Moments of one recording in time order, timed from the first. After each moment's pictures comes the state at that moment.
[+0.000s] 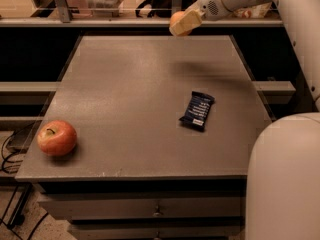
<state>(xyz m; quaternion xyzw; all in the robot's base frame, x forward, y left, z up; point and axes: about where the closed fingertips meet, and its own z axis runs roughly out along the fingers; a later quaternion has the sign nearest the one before) 0.777 -0.070 0.971 -0.47 0.75 0.15 0.44</state>
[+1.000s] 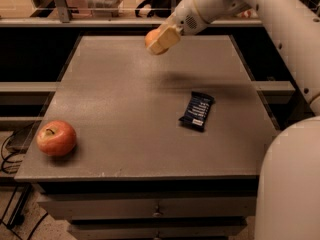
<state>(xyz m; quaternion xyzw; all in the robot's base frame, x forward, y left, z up) 0.716 0.005 0.947 -0.56 0.70 0.20 0.38</state>
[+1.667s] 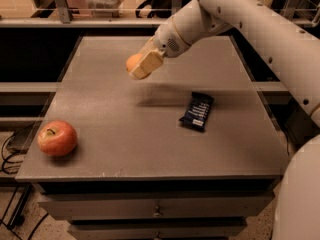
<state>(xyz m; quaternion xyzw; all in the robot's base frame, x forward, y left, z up) 0.655 0.054 0.906 -0.60 0.68 0.25 0.33</state>
